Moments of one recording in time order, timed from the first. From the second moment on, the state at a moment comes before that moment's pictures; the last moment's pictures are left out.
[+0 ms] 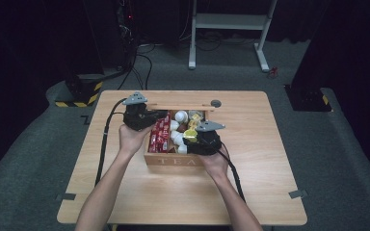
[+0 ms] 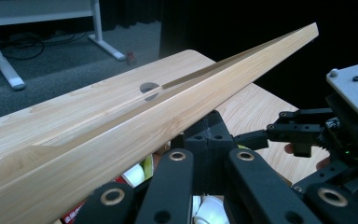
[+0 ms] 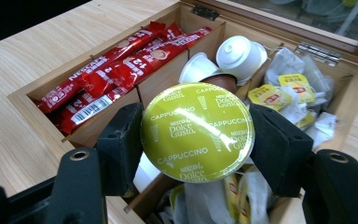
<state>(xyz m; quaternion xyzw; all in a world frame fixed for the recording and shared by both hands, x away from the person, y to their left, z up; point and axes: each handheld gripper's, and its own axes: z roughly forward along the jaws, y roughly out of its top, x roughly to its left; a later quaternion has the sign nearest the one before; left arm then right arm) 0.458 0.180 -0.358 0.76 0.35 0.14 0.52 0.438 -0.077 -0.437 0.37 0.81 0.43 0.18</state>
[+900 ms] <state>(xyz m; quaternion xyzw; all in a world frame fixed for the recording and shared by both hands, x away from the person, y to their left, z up) 0.455 0.179 -0.360 0.76 0.35 0.14 0.52 0.430 -0.147 -0.426 0.41 0.78 0.44 0.20</state>
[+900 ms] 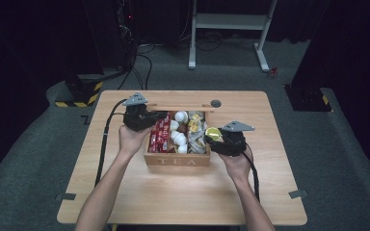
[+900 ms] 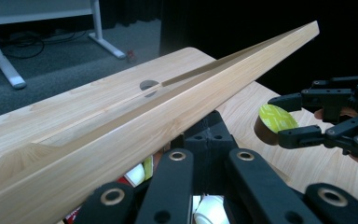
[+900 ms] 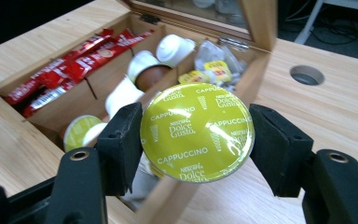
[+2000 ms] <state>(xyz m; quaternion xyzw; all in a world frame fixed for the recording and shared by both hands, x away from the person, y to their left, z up) 0.452 0.177 -0.363 0.77 0.35 0.14 0.52 0.446 -0.205 -0.473 0.49 0.76 0.37 0.22</state>
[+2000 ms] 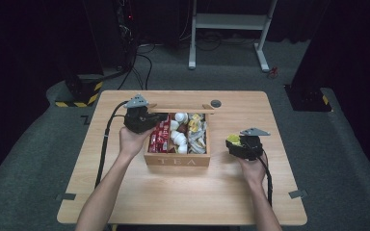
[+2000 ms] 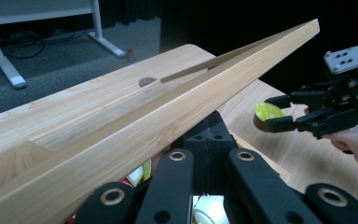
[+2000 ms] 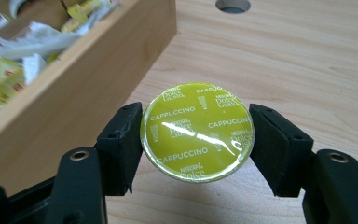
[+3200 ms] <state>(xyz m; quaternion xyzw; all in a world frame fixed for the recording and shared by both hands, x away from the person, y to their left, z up) 0.451 0.171 -0.362 0.77 0.35 0.15 0.51 0.464 -0.194 -0.506 0.50 0.76 0.36 0.20</state>
